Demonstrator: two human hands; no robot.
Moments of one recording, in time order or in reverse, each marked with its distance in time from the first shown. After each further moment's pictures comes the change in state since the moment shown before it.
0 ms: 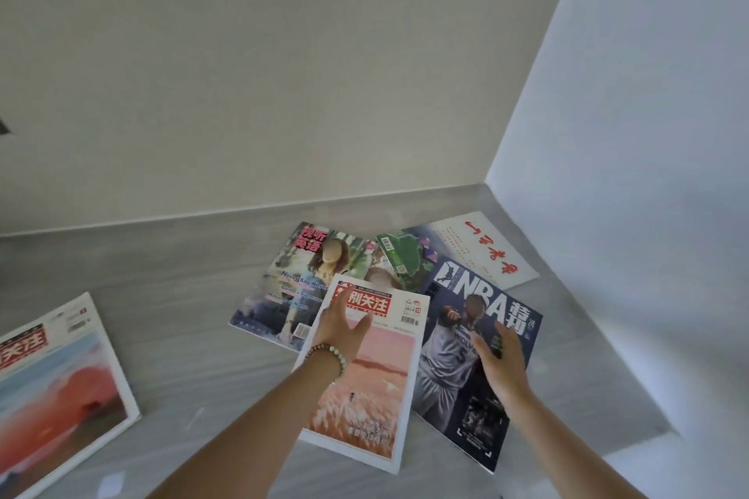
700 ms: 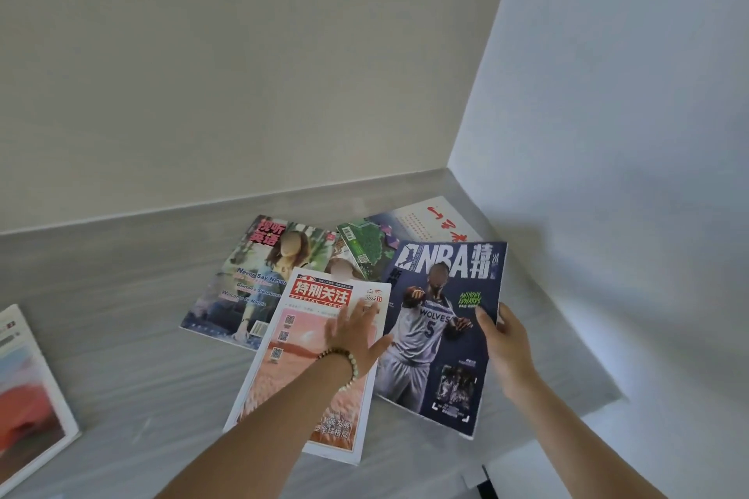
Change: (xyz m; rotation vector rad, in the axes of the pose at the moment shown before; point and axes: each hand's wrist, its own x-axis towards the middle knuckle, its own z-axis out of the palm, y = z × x) left_hand 0.000 0.015 0.078 0.660 -0.345 0.159; right_hand 0.004 0.005 -0.053 0.515 0.047 0.045
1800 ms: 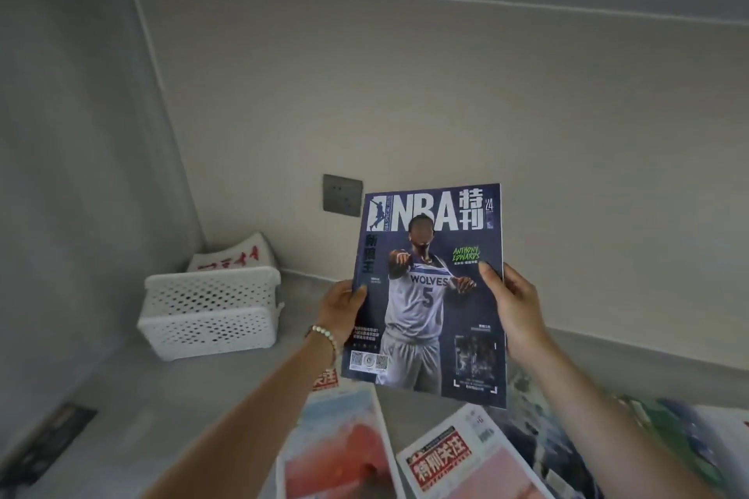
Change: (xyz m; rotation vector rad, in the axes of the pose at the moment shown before) left_hand -0.212 -0.368 -0.285 -1.310 0.806 -0.296; right_hand -0.179 -0.232 0.438 0.176 -0.638 -0.379
